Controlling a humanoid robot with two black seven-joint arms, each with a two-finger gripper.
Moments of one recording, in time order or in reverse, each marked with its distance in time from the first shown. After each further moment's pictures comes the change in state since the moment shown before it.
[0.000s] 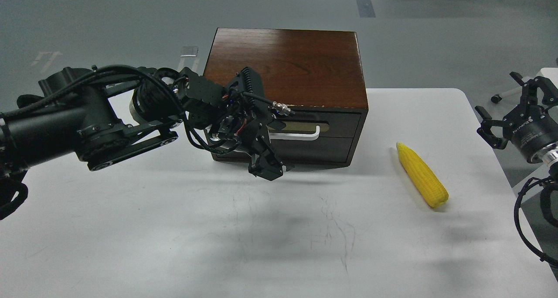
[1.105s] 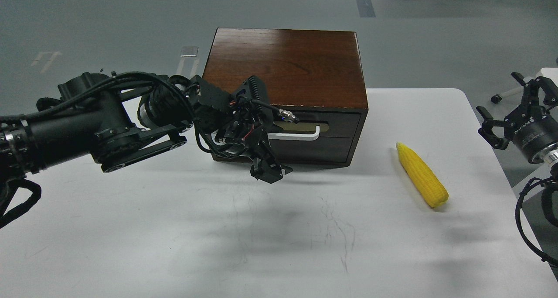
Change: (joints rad) left arm -0.001 -0.056 0.050 0.079 0.000 0.000 0.000; right arm -0.001 -0.005 0.000 0.001 0.000 0.000 0.000
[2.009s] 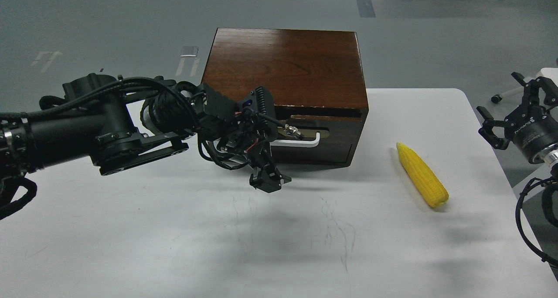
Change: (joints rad) left arm -0.035 0.005 0.086 -0.077 0.000 0.001 0.000; right arm -0.003 -0.002 0.001 -0.003 0.000 0.000 0.000
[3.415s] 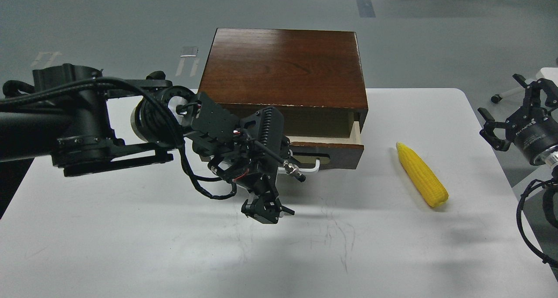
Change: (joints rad) left arm -0.153 0.111 0.058 -0.289 0.000 -0.001 0.000; right arm -0.008 0.000 0.005 0.000 0.000 0.000 0.000
